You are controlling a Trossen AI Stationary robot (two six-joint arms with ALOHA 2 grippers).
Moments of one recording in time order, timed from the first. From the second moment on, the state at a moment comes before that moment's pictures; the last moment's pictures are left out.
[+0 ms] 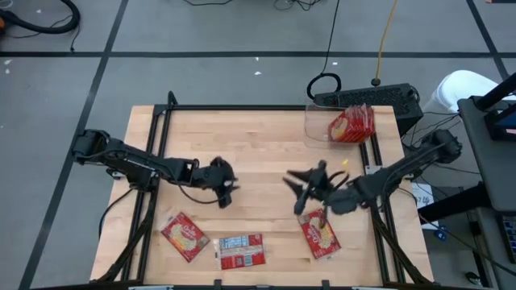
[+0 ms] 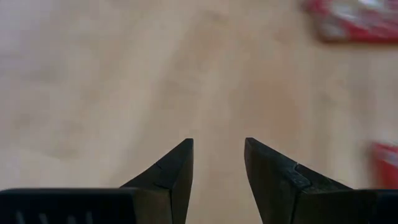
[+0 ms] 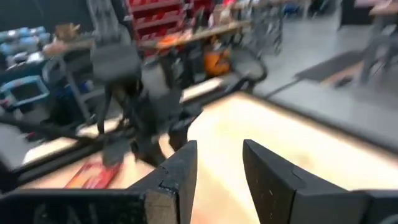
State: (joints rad) left arm -0.15 1.37 0.67 -0.04 -0.21 -0.37; right arm 0.48 1.28 0.82 0.17 0.97 0.45
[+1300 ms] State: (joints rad) left arm -0.83 1.54 0.58 0.27 -0.36 -0.65; right arm 0.61 1.87 0.96 0.20 0.34 0.67
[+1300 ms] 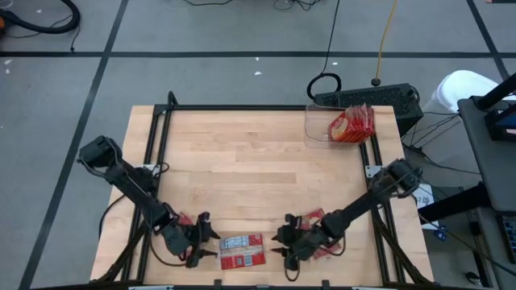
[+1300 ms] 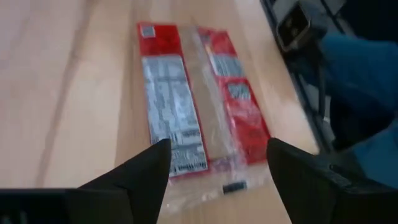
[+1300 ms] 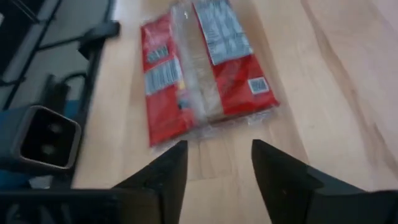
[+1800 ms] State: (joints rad) left arm -0.83 1.75 0.58 0.39 -0.35 -0.67; right arm 0.51 1.98 1.04 0.20 0.27 0.61
